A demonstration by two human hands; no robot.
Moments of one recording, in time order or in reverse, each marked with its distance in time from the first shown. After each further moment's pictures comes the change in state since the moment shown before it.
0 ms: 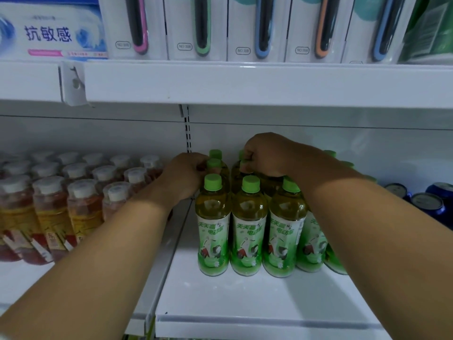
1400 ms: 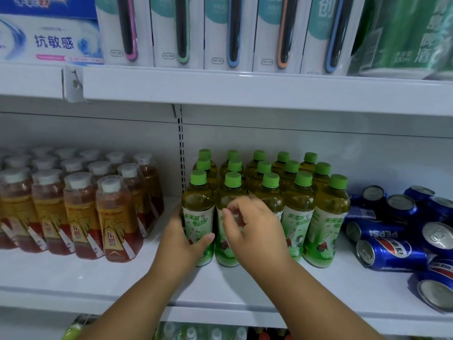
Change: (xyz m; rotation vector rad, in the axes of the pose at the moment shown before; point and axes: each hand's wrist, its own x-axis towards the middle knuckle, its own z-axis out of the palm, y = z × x) left_hand -0.142 -0.015 0.086 -0.245 0.262 -0.161; right_hand -0.142 -0.066 0.096 0.404 0.647 0.028
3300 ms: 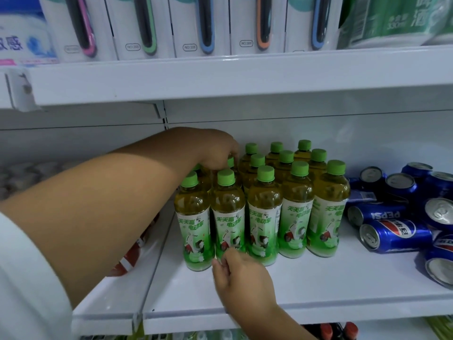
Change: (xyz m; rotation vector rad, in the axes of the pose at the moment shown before) left_hand 0.169 0.163 0.024 1.210 -0.769 0.507; right_hand -0.077 0.032 0.069 -0.060 -0.209 0.211
